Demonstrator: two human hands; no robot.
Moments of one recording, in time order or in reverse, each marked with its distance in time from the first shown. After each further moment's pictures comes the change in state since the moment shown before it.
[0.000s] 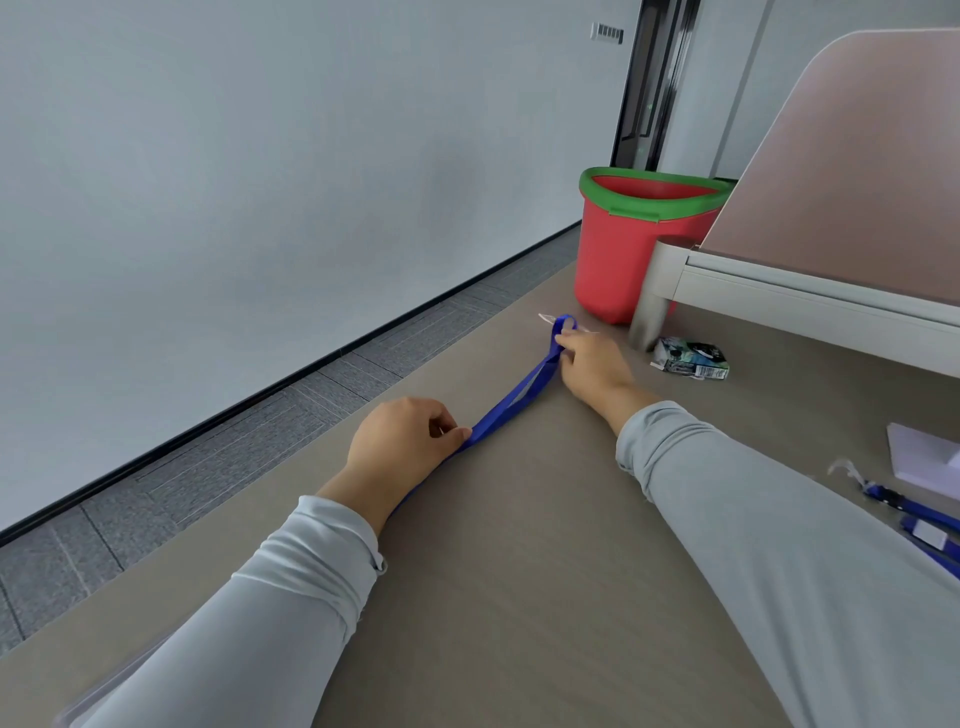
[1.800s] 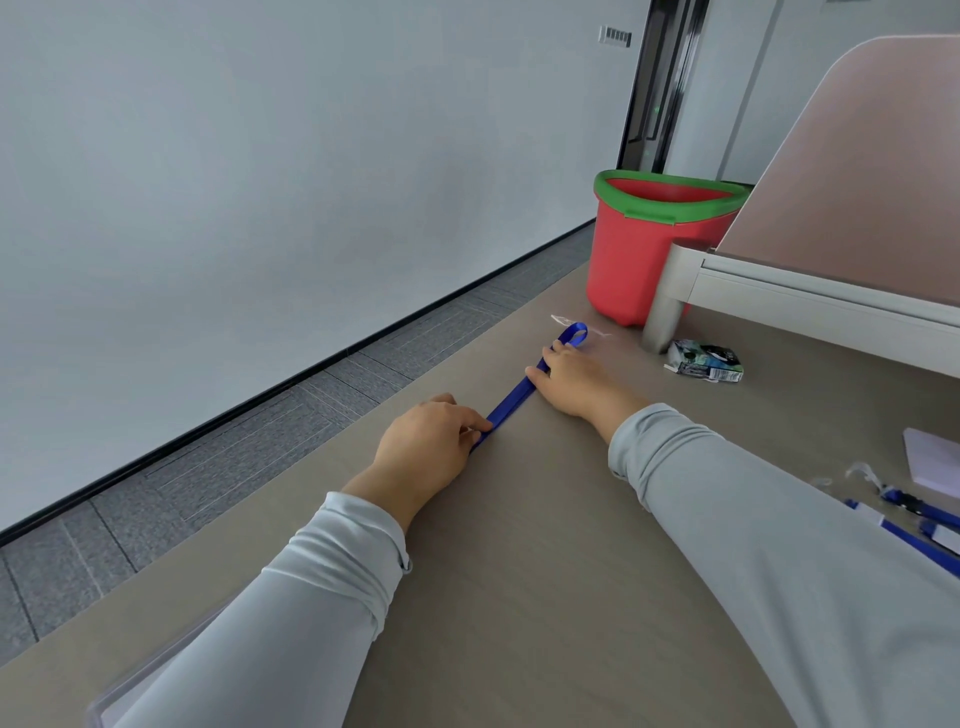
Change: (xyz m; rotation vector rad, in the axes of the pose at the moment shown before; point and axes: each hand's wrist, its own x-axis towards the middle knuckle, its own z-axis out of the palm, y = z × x) left_hand -0.002 0.002 0.003 0.070 -0.055 0.133; right_hand -0.001 -0.034 0.014 -0.215 -0.346 0.052
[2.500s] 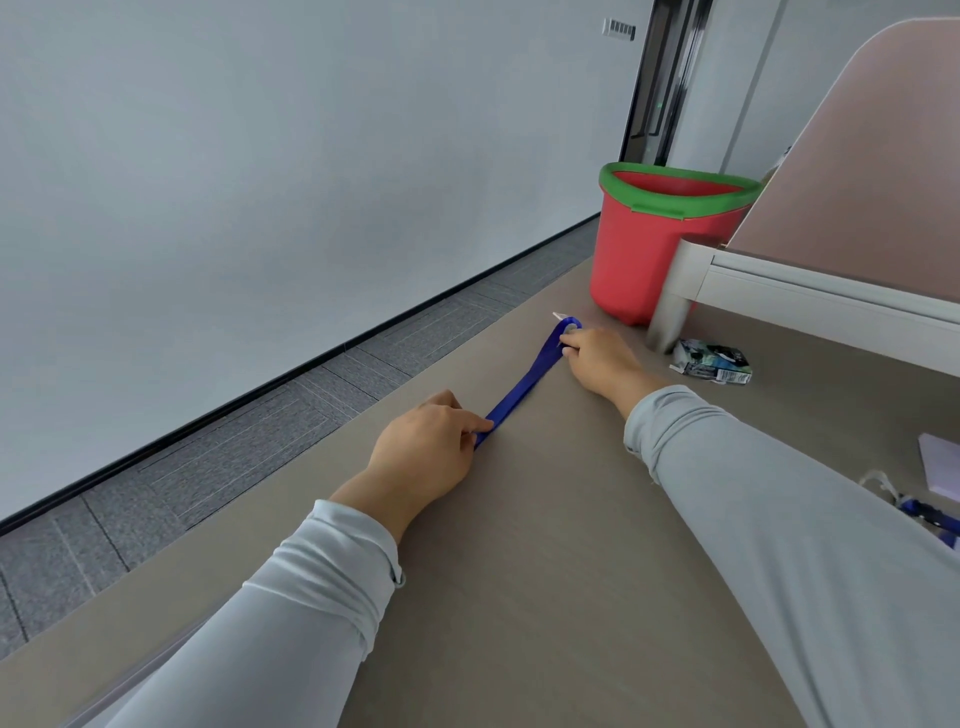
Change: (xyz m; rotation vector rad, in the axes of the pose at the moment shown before) left_hand 0.003 -0.002 0.004 0.051 -0.019 0.040; right_hand 0.028 0.036 -0.006 0.050 0.178 -0.019
